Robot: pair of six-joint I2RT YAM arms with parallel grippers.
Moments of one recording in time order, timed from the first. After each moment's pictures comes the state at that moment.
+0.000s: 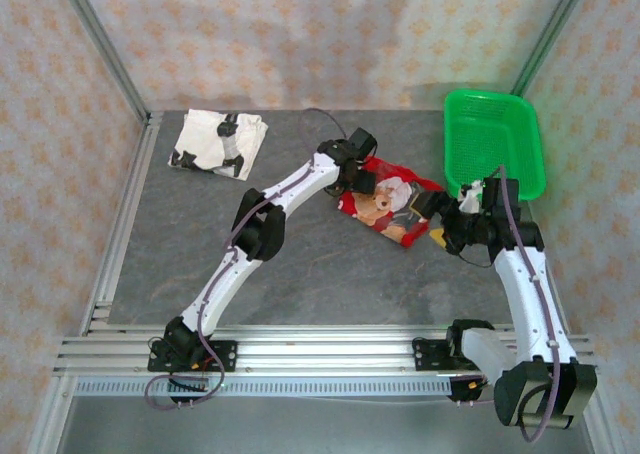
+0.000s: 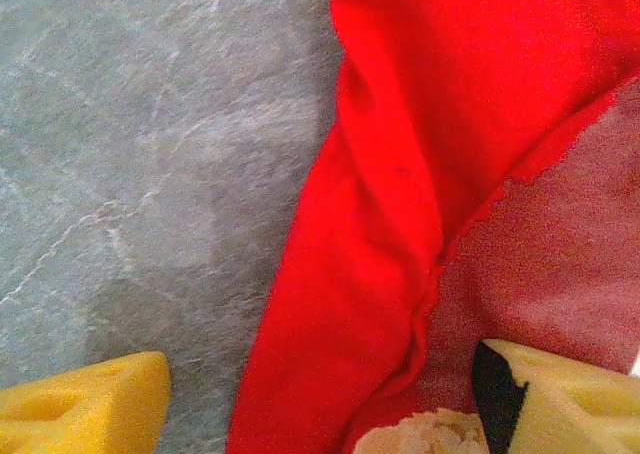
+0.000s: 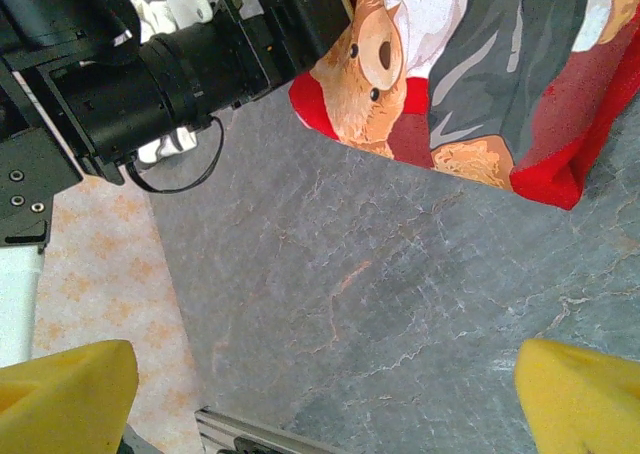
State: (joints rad) left arm -0.62 2.66 2.50 -0.98 -0.02 -0.48; right arm -0.08 0.96 0.87 -0.84 -0.68 0.69
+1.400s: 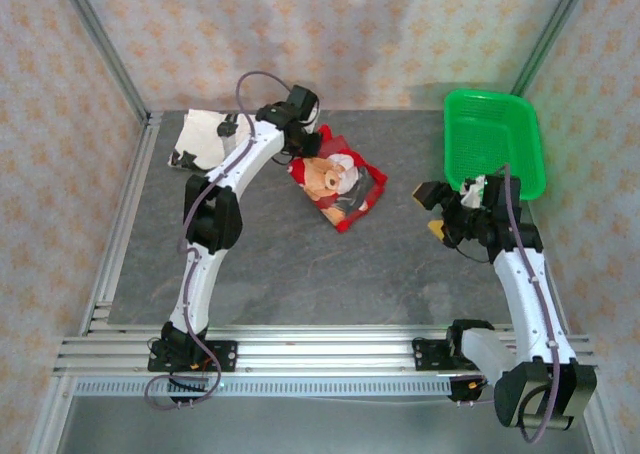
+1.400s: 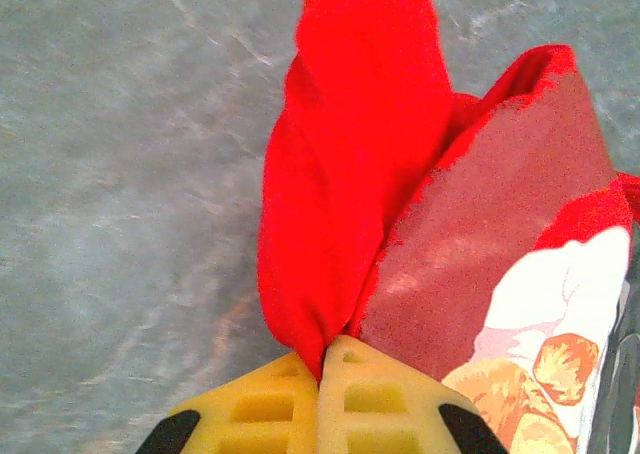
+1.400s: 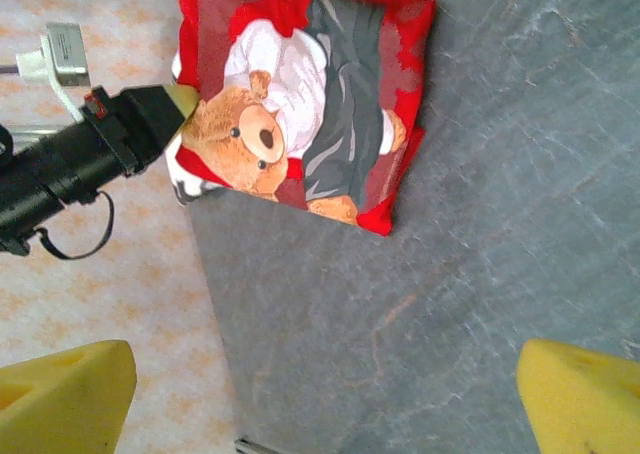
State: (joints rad) left arm -0.37 2.33 2.29 -1.00 0.03 -0.21; right arm -0.07 0.96 0.85 -0.68 -0.69 0.83
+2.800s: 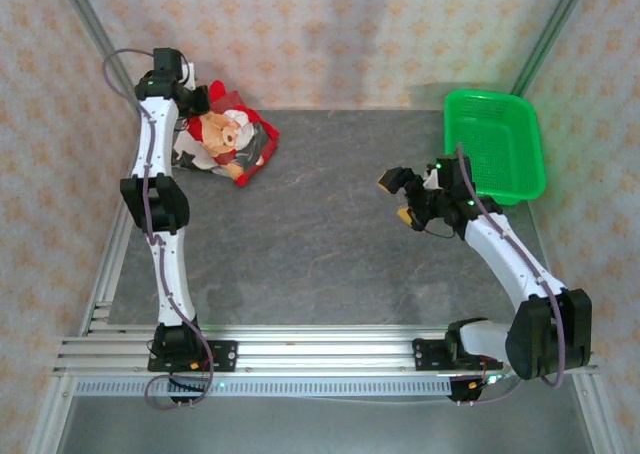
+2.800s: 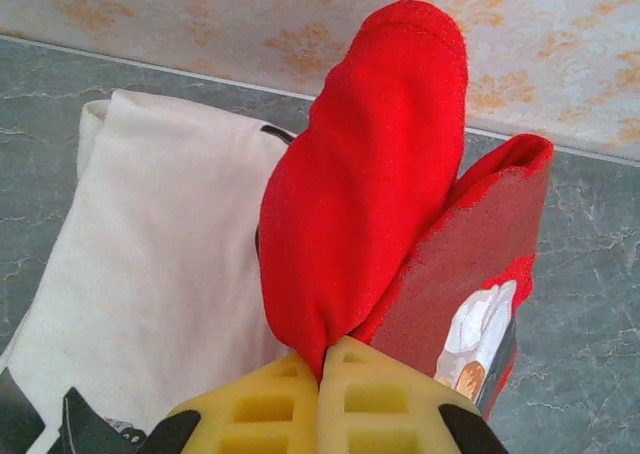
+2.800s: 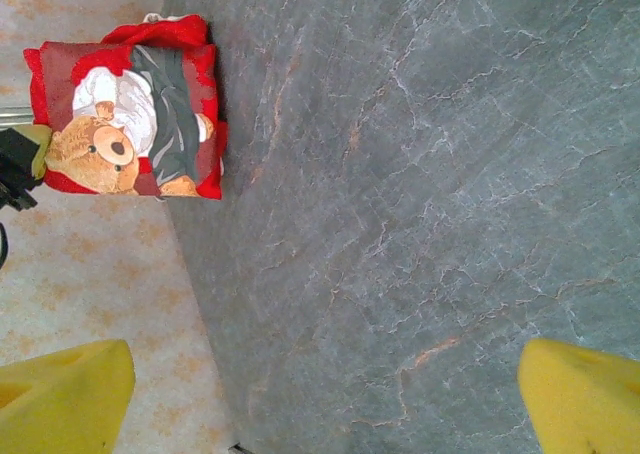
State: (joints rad) left arm 0.18 2.44 2.62 -1.06 0.19 -0.16; right arm 0.19 1.24 0.91 -0.44 -0.53 0.99
